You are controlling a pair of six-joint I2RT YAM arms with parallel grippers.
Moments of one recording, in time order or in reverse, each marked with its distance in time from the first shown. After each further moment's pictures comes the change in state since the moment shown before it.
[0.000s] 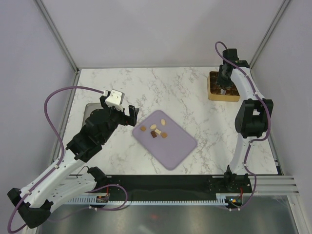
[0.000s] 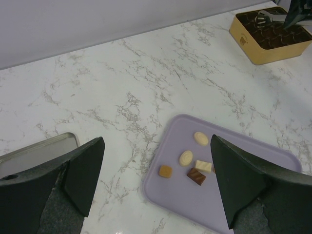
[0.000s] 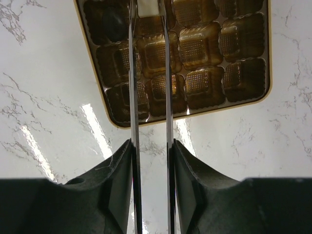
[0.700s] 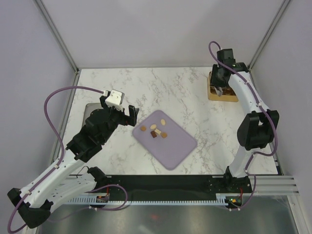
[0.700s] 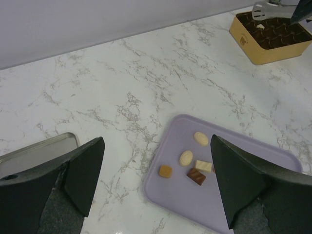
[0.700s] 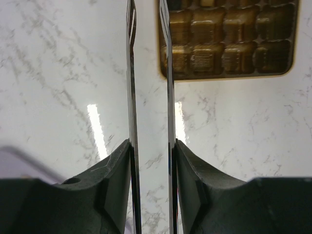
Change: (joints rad) left arm 0.000 0.000 0.000 0.000 0.000 0.000; right arm 0.090 -0.200 -0.127 -0.001 -0.015 -0.013
